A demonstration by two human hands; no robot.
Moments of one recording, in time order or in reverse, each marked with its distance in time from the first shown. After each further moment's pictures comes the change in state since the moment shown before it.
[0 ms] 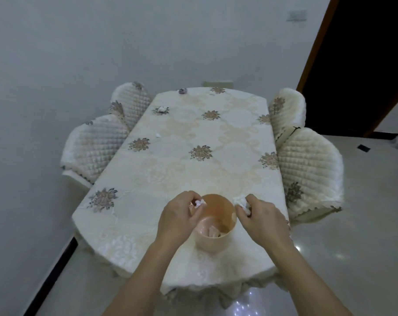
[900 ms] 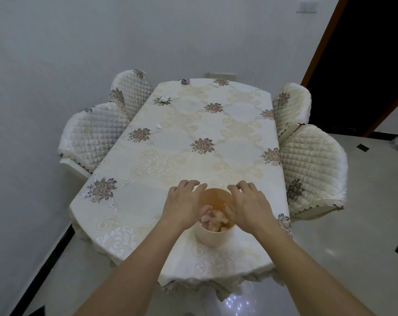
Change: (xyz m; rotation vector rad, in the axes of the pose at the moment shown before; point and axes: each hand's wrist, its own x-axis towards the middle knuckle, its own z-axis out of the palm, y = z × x) left_hand 0.029 -0.023 0.016 0.629 -0.280 0.100; right_hand 0.029 -0.017 0.029 -0.258 -0.120 -0.231
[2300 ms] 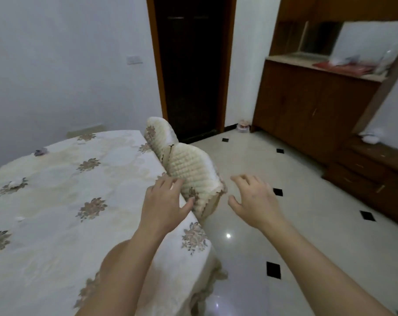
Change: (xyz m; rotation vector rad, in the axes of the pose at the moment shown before) left_hand 0.056 0.197 -0.067 -0.126 0.239 0.623; right_hand -0.170 0.125 -0.132 -0.094 0.364 0.687
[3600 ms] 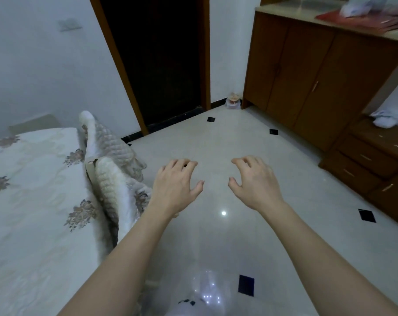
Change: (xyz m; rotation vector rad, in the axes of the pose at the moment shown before) left_hand 0.352 0.221 0.224 0.063 -0.099 0.083; right_hand 0.263 0.369 0.083 0.079 -0.106 0.051
